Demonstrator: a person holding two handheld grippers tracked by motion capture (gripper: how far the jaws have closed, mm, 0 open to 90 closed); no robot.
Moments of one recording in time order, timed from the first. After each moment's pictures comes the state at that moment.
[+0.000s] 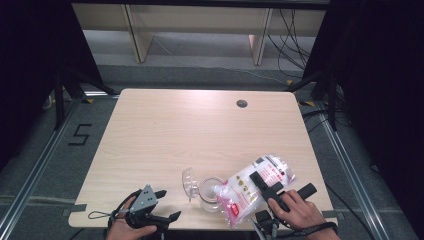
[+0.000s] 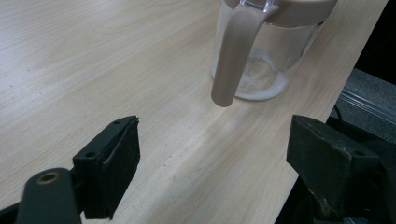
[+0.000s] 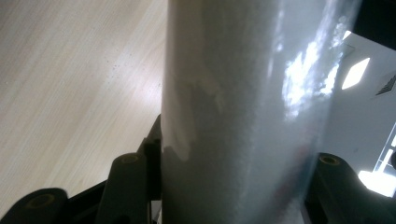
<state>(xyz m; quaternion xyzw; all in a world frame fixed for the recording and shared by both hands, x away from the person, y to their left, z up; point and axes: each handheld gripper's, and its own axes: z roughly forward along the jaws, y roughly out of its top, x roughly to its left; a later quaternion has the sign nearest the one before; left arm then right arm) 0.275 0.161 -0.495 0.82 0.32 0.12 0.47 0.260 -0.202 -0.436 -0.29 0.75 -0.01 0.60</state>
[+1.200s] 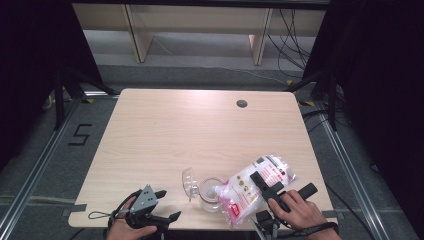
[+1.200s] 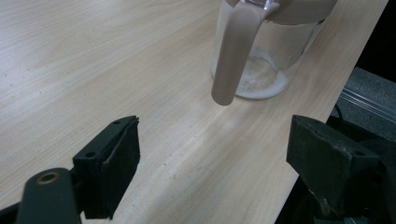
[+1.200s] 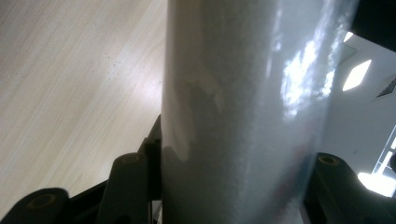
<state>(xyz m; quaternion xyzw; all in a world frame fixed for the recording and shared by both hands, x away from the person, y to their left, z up) 0.274 0.161 -0.495 0.82 0.32 0.11 0.46 0.259 -0.202 -0.433 -0.30 0.75 -0.02 0.59</state>
